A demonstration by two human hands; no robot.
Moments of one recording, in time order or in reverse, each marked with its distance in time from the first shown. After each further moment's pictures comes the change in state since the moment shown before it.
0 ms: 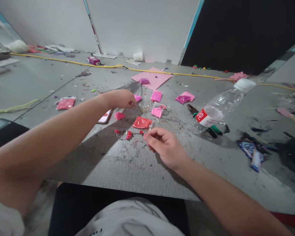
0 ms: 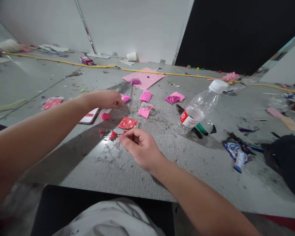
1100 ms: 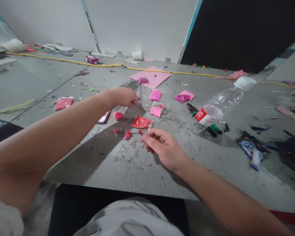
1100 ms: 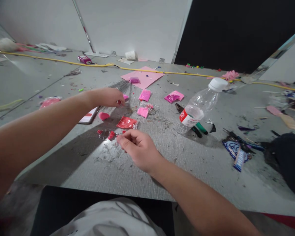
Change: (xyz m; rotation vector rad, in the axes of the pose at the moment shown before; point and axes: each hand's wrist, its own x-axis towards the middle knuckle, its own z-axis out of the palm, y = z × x) left_hand 0.017 0.000 -0.001 -0.020 -0.011 -0.033; right_hand -0.001 0.000 0.001 0.046 -0.045 0.027
